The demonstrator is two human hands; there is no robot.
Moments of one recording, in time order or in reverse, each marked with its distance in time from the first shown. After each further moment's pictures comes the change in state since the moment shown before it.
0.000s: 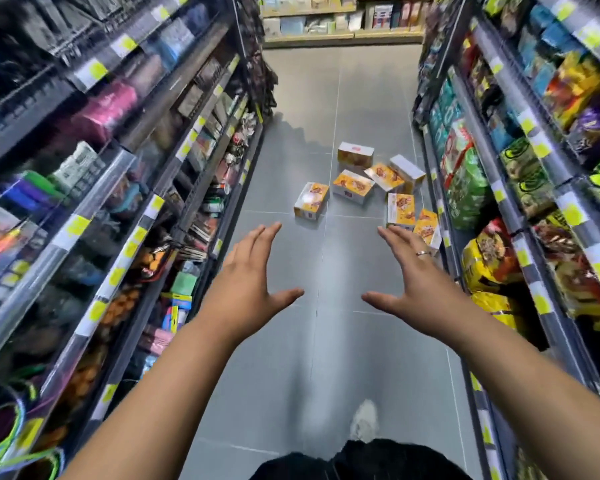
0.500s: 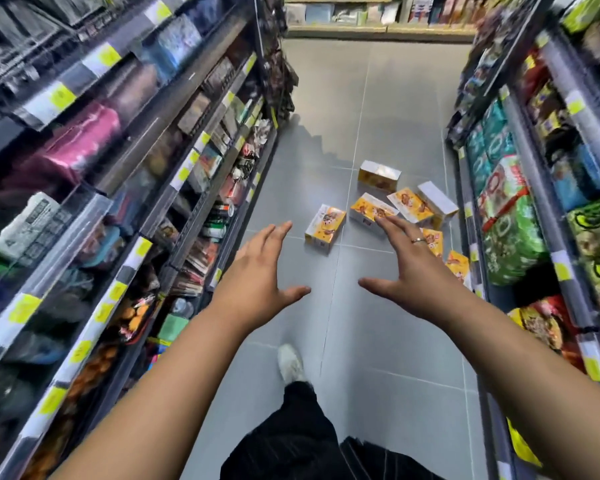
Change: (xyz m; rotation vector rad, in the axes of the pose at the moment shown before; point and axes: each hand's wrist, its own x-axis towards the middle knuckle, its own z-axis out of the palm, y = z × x) left_hand 0.284 -0.086 0.003 0.013 -0.028 -0.059; right_hand 0.320 0.012 -0.037 -0.046 -0.062 -0.056
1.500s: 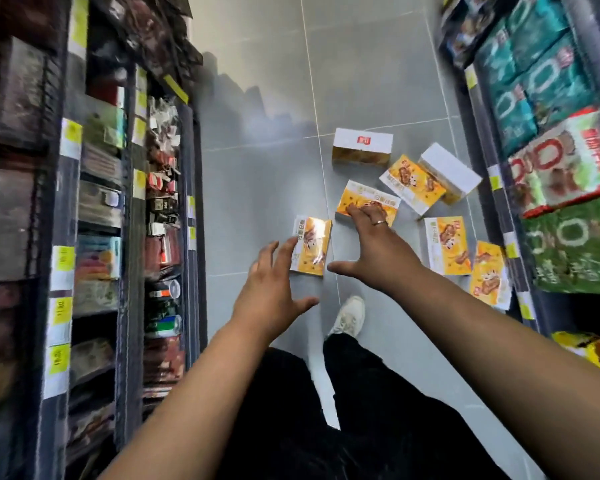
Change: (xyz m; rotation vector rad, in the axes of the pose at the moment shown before) left_hand 0.582 -0.153 0.148 -0.036 -0.465 -0.079; right_hand 0.588 0.188 0.028 0.048 -0.111 0.434
